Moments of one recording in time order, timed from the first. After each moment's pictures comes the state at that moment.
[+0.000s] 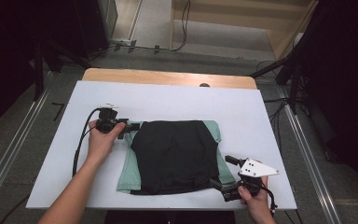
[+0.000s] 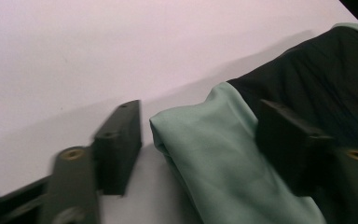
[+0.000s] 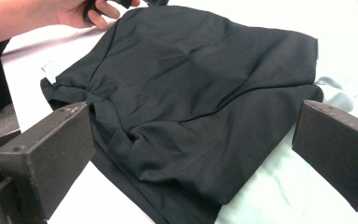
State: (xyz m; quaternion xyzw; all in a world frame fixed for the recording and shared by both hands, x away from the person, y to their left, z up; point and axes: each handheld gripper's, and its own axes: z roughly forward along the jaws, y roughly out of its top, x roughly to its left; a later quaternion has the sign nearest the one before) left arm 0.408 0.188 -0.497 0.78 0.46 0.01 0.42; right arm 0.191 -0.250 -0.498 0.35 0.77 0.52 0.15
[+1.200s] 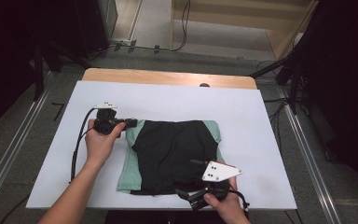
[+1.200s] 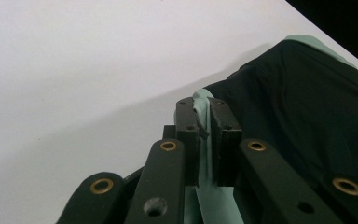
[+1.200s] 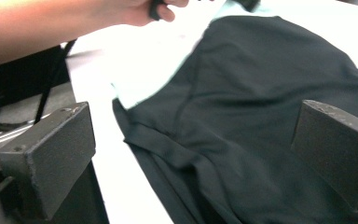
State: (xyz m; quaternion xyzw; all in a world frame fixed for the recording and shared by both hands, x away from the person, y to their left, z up) left arm 0.386 0.184 -0.465 0.79 0.41 0.03 0.46; right arm 0.188 -0.151 -0.476 0.27 0.80 0.52 0.11
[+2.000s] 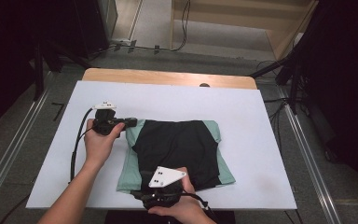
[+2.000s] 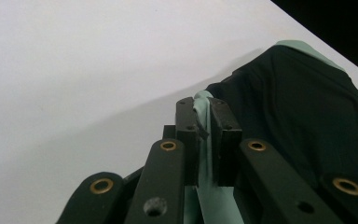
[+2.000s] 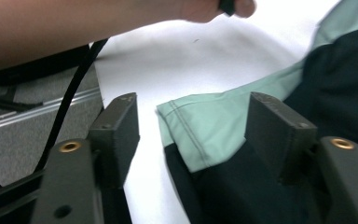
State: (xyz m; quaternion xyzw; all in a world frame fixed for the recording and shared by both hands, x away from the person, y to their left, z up) left arm 0.380 0.185 -0.458 0.79 0.40 0.04 0.47; right arm 0.193 -0.034 -0.486 0.23 0.84 0.49 0.09
